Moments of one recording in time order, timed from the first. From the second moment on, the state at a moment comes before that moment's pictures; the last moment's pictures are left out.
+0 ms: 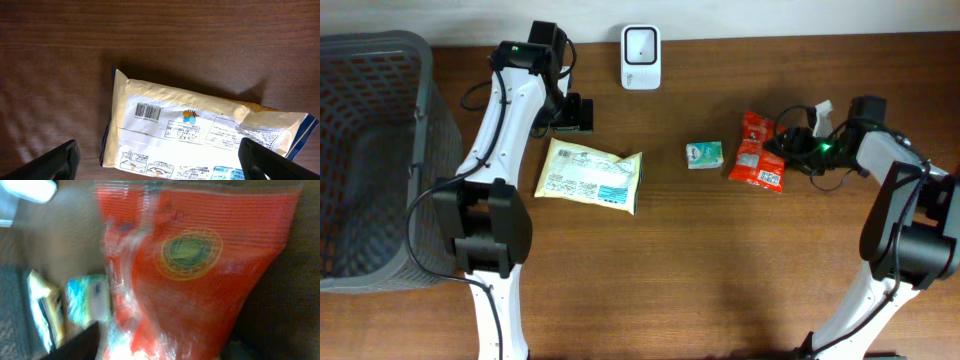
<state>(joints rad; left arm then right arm) -0.17 2.27 2.17 -1.32 0.01 -0.16 -0.32 2.13 1.35 -0.49 -0.77 0.08</state>
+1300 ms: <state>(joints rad) -0.17 2.27 2.17 -1.32 0.01 -0.16 0.36 2.16 1.69 -1.01 0.50 0.25</state>
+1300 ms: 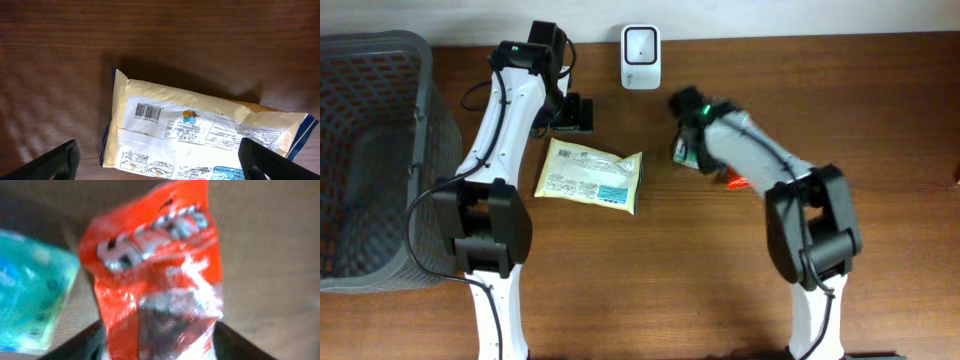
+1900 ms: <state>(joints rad) -0.17 2.27 2.17 -1.32 0.01 -0.16 0.00 2.15 1.63 -0.94 -0.27 -0.07</state>
